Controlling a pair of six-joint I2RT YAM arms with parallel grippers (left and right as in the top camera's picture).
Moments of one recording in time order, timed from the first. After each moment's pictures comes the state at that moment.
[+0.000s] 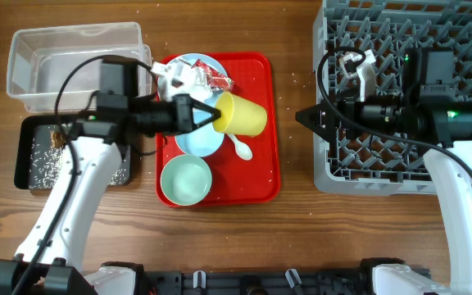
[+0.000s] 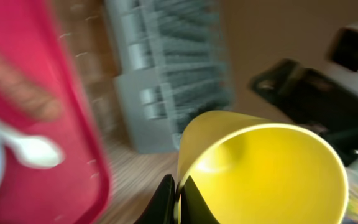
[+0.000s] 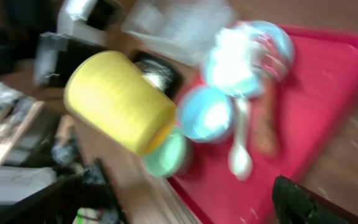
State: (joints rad) left arm -0.11 1.42 1.10 -0.54 1.09 -0.39; right arm 0.02 1.34 1.31 -0.94 -0.99 -0.18
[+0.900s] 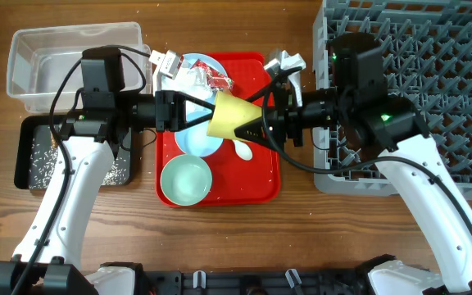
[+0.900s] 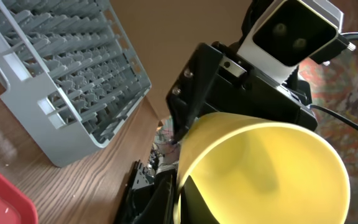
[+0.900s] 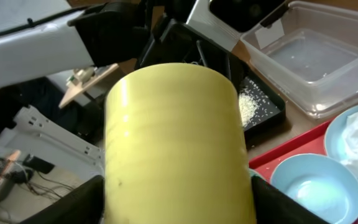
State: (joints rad) left arm -0.07 1.42 1.10 -0.39 1.48 -0.38; right arm 0.37 1.40 1.31 -0.56 -1.13 -0.05
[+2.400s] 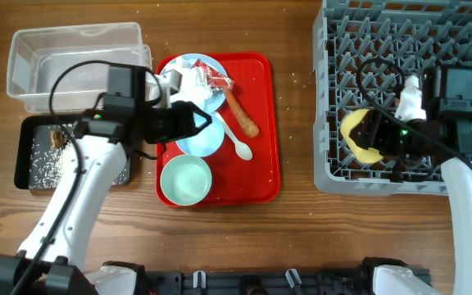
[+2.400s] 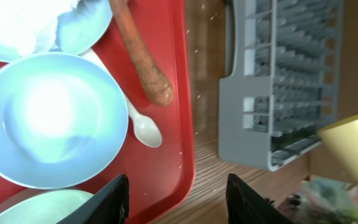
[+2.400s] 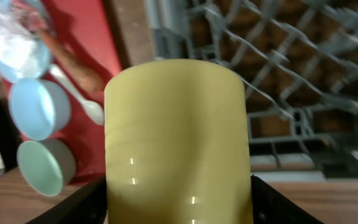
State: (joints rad) left arm -0.17 1.44 1.11 -0.71 0.60 -0.38; right arm -0.09 1.28 1.31 -1.29 -0.27 0.25
